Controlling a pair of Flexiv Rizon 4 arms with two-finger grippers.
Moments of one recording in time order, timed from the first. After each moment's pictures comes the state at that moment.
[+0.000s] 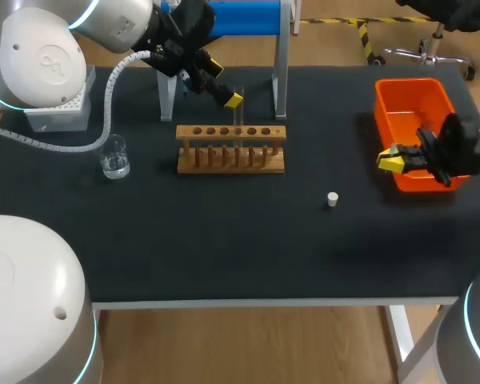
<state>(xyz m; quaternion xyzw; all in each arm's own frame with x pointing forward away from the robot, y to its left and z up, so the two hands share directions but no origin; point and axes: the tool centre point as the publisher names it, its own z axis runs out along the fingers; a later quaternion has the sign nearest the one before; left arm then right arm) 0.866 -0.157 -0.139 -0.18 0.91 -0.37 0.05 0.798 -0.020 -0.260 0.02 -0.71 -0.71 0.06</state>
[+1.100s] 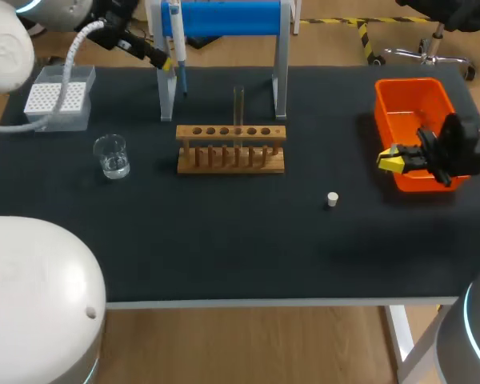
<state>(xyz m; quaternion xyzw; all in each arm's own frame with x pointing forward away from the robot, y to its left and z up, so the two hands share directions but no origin) 0.959 -0.010 -0.139 -0.42 0.85 -0.30 0.14 0.798 -0.021 -0.260 0.02 -0.71 -0.71 0.06</state>
